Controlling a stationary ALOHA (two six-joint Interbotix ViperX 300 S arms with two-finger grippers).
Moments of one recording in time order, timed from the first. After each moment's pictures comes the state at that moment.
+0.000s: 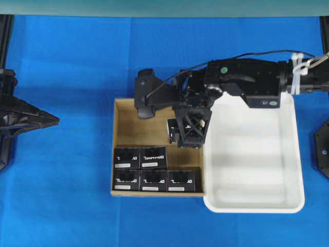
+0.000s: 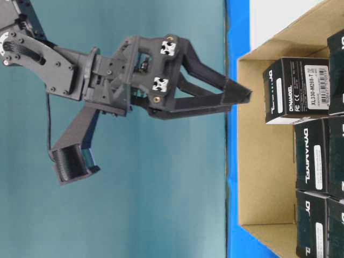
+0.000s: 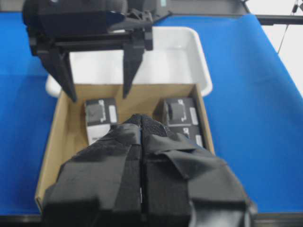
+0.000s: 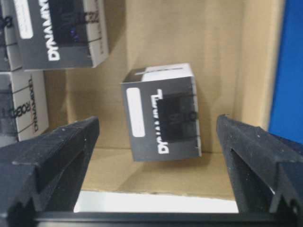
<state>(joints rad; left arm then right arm) -0.03 -1.03 1.08 0.02 0.10 -0.03 -0.14 0.18 0.22 0.14 0.90 -0.26</state>
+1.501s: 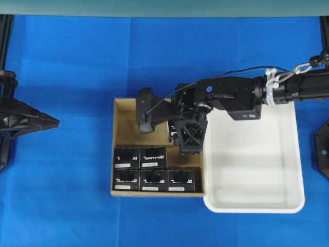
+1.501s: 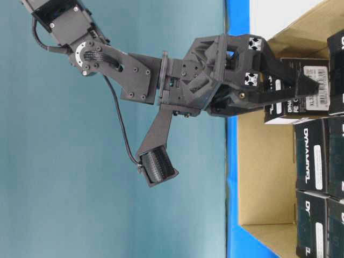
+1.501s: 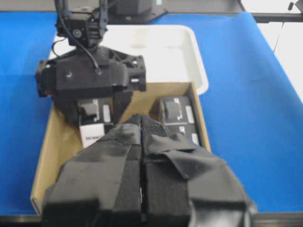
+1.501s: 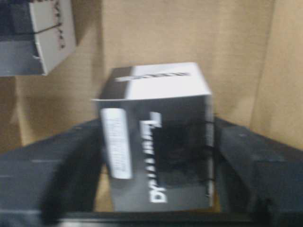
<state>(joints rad) -0.04 -1.02 1.08 0.02 0.10 -0.03 -0.13 0.30 0.29 0.10 0.78 -0.27</state>
